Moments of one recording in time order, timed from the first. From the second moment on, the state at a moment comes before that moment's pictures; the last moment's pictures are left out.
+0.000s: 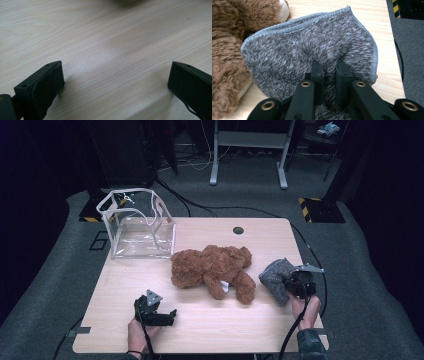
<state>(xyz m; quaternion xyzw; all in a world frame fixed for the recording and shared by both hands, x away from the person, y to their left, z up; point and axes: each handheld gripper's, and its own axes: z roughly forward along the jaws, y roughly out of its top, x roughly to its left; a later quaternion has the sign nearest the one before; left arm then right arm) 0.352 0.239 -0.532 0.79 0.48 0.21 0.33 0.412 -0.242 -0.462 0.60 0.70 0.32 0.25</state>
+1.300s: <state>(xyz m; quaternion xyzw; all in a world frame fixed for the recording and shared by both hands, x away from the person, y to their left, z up) 0.357 0.245 -0.521 0.78 0.48 0.18 0.36 0.411 -0.236 -0.470 0.60 0.70 0.32 0.22</state>
